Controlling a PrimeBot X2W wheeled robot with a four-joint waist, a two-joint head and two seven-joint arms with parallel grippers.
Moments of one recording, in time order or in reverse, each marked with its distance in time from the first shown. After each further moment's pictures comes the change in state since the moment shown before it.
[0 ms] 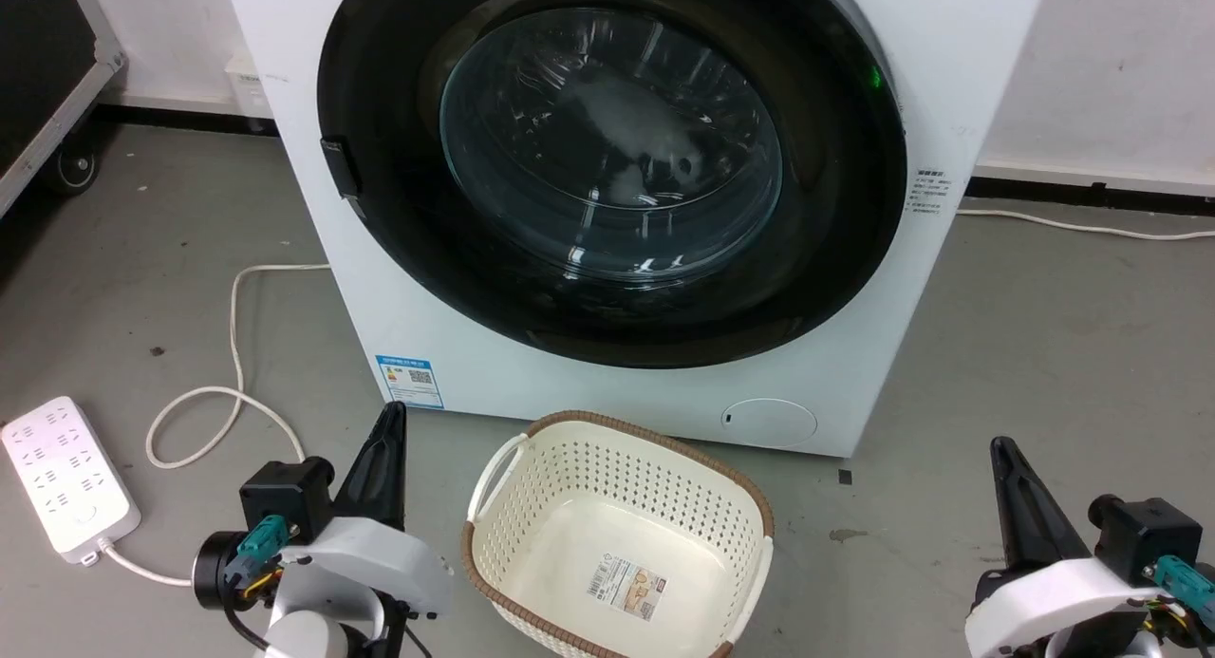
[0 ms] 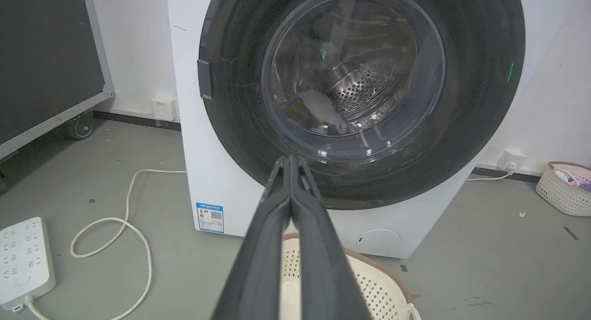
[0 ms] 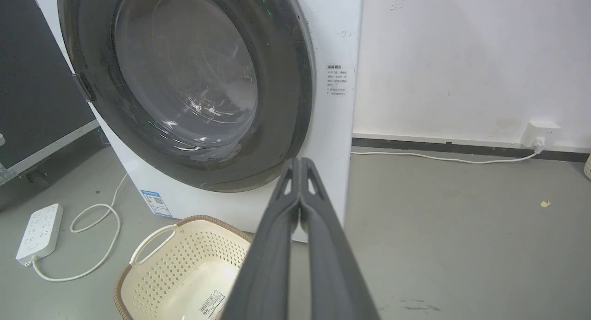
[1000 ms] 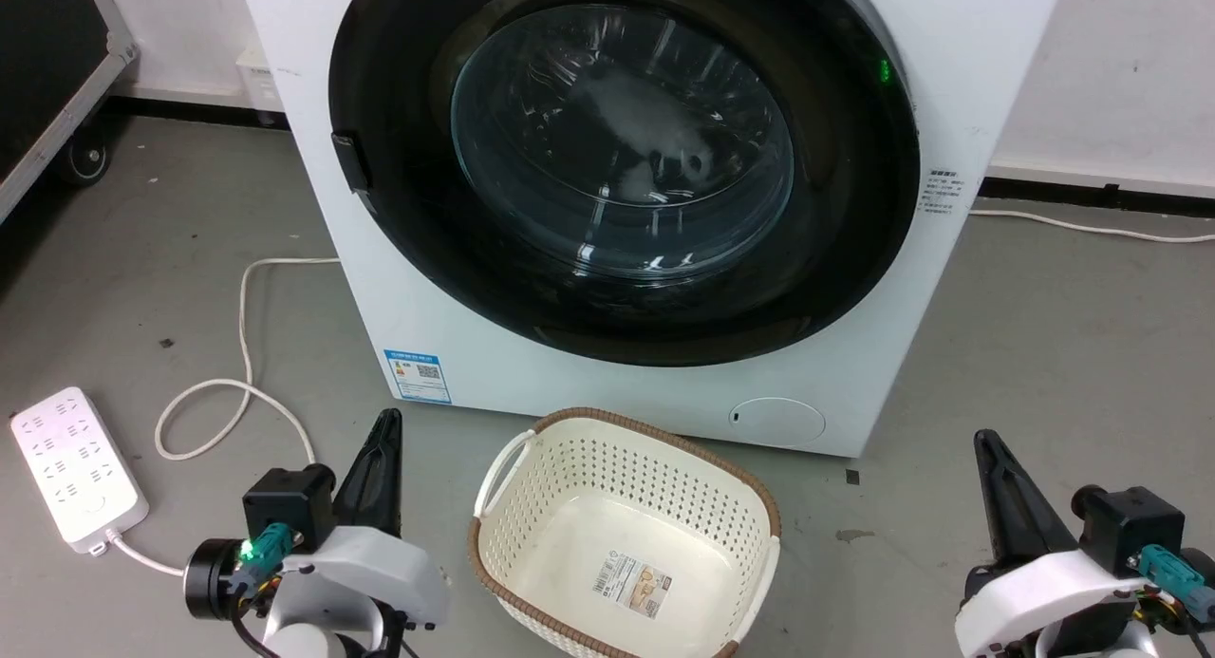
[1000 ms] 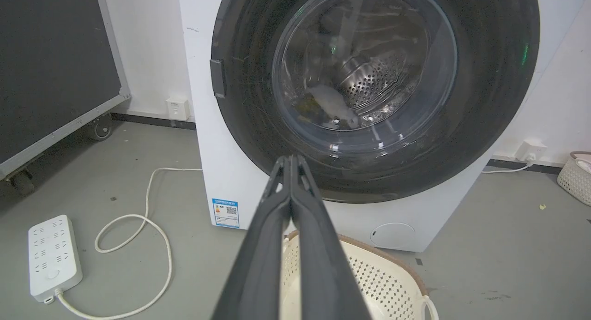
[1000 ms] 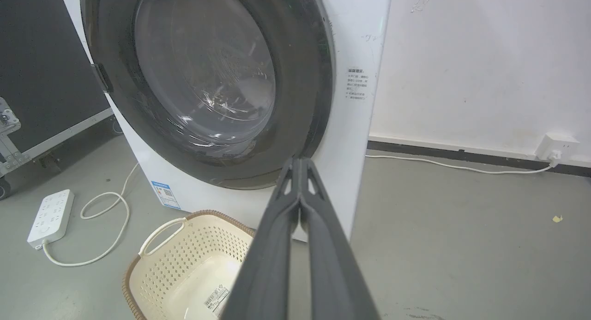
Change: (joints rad) left arm 0.039 -0.014 0.021 -0.071 0.065 0.012 0.041; right arm 0.004 0.000 0.026 -0.048 -0.021 0.000 0.042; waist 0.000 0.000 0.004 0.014
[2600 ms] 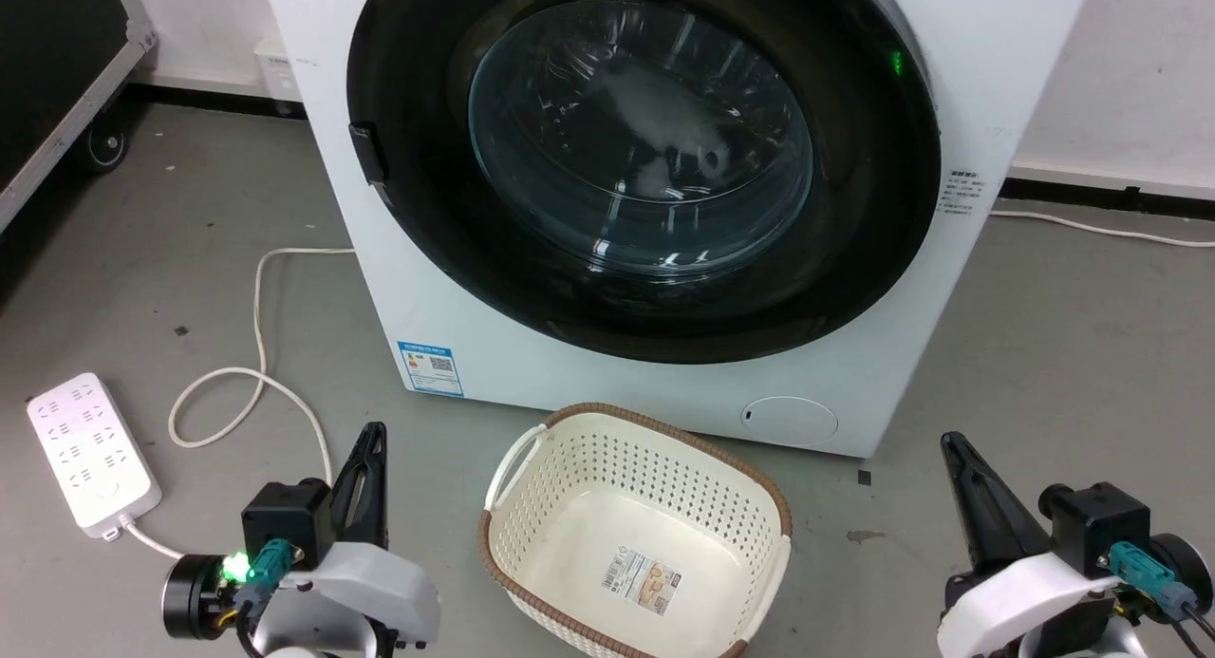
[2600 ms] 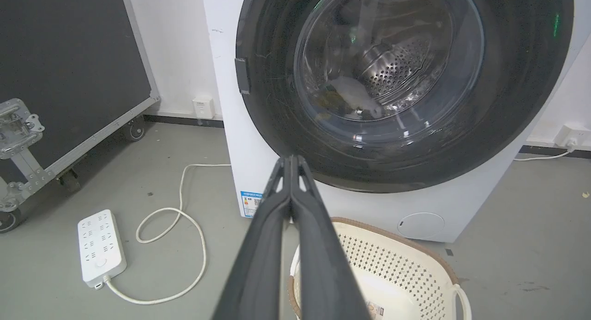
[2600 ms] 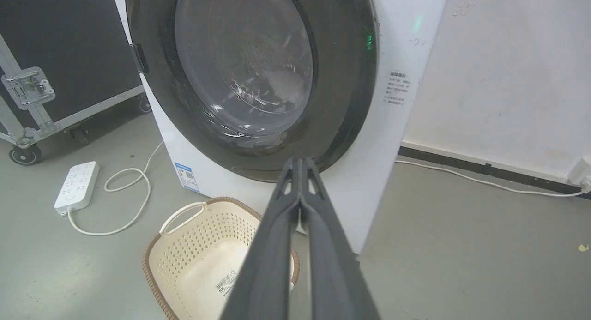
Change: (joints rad) left arm 0.066 -0.016 0.033 -0.114 0.105 0.022 0.069; right arm 0.024 0.000 0.043 -0.078 -0.041 0.000 0.063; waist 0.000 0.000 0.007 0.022
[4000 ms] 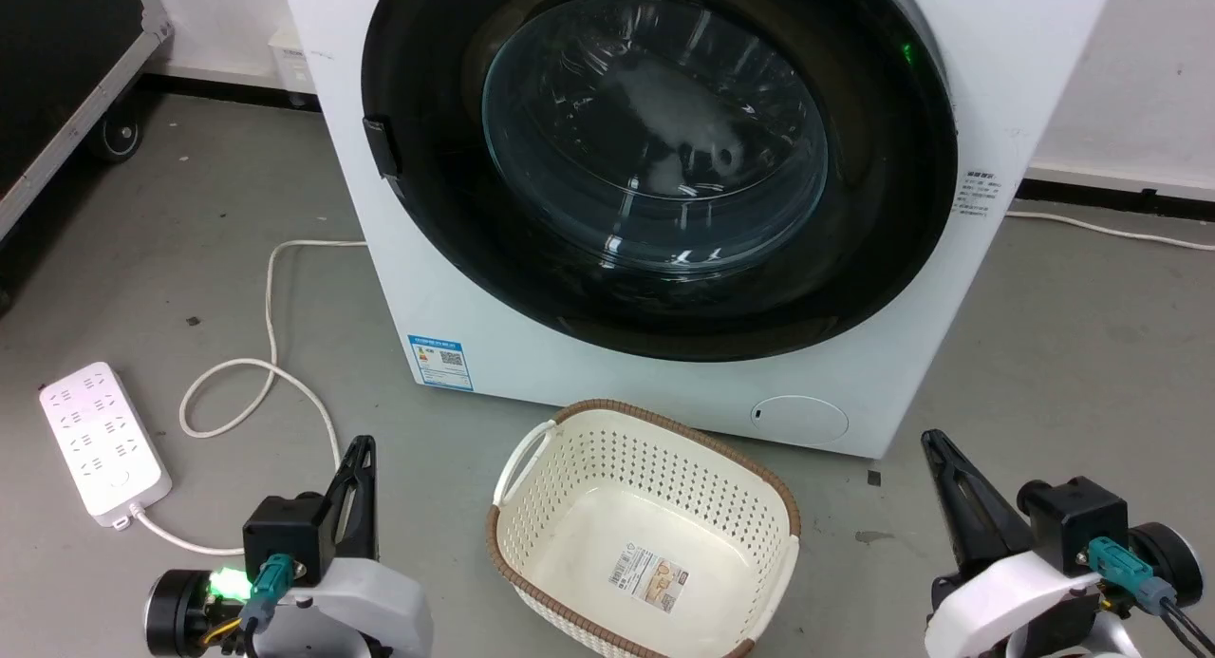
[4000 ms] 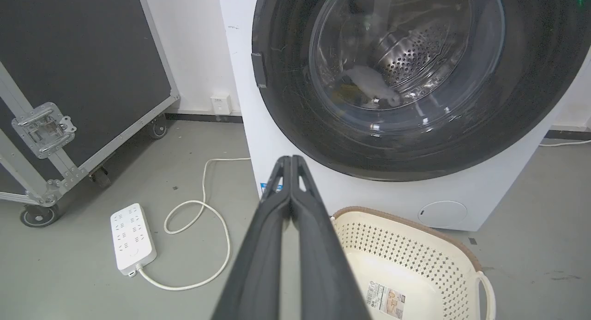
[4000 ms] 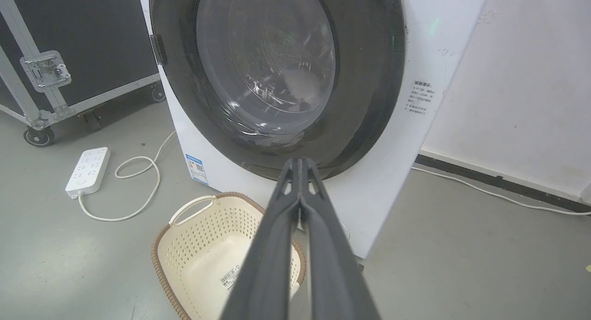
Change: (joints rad) left arm 0.058 -0.019 0.026 -0.093 0.091 0.018 0.057; right arm 0.013 0.000 0.035 -0.064 -0.028 0.000 0.053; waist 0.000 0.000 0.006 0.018
